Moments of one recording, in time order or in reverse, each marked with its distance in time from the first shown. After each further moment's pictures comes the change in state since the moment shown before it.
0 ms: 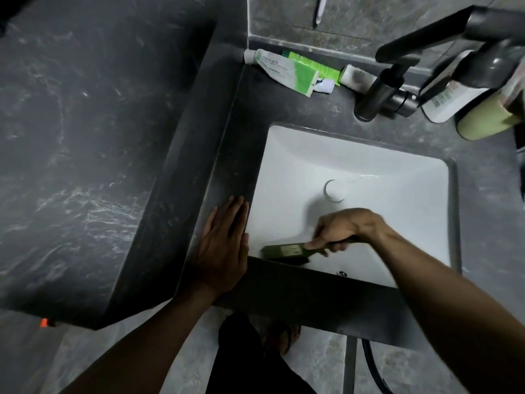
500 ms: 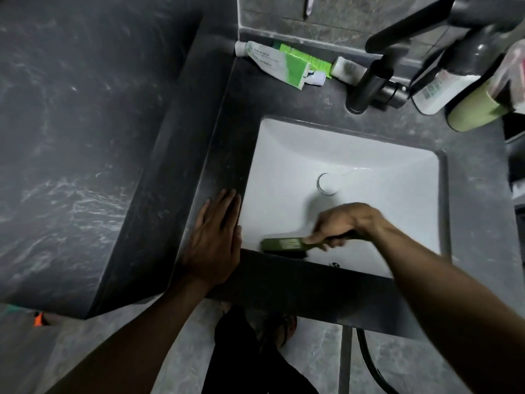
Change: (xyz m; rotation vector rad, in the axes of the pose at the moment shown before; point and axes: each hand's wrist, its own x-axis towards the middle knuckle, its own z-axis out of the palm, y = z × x) left_hand 0.000 0.001 -0.003 0.042 -0.020 -0.004; right_hand 0.000 0.016 0.007 0.001 -0.020 0.046
